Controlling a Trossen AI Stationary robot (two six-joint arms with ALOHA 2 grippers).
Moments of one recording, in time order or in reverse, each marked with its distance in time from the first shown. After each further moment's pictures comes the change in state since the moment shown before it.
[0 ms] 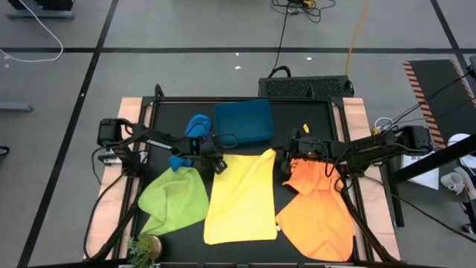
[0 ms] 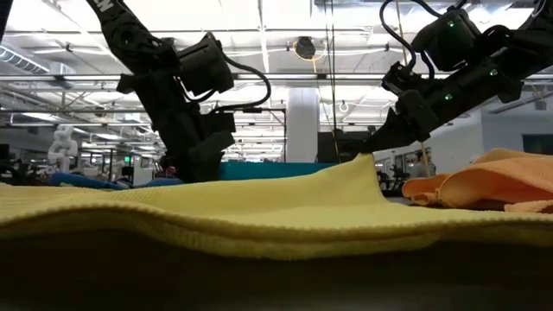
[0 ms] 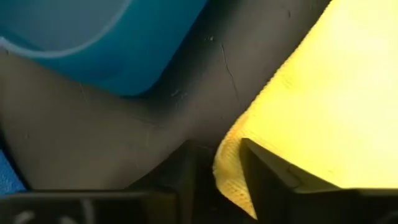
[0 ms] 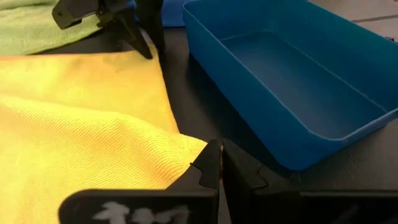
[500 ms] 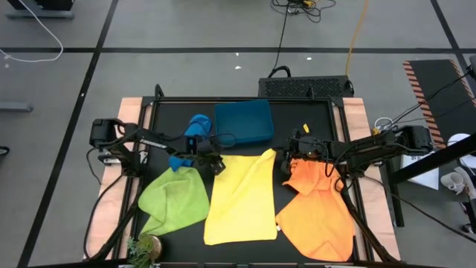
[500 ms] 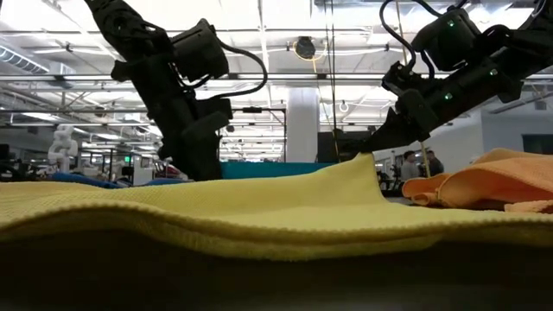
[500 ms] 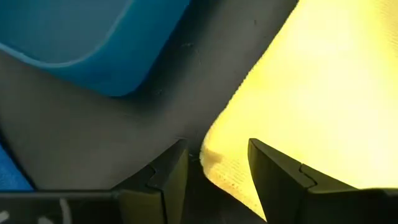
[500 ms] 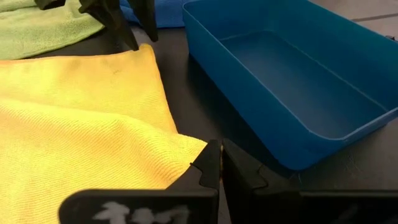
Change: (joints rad) left arm -0.002 -0.086 -0.002 -0.047 0.033 0.011; right arm 0.000 0.000 0.000 0.001 -0.001 0.005
